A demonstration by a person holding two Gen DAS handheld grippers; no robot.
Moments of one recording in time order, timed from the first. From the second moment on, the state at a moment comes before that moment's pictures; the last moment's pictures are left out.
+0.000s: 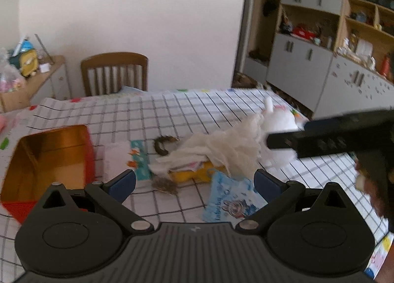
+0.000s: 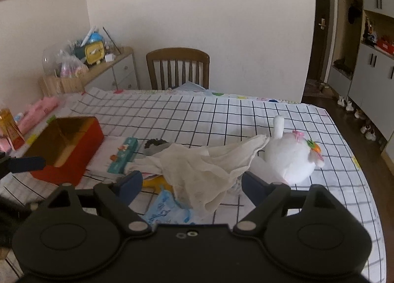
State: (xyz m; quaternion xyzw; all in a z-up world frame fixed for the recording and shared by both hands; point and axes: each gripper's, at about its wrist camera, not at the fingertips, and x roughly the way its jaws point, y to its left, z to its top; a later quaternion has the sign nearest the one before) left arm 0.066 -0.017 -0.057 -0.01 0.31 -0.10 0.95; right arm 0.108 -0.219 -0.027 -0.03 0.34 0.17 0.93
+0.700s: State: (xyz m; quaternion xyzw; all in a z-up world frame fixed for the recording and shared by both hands) left arm 0.133 -0.085 -0.154 0.06 0.40 -0.21 0.89; right arm 0.210 -0.199 -0.080 -0.04 0.43 0.21 0.88
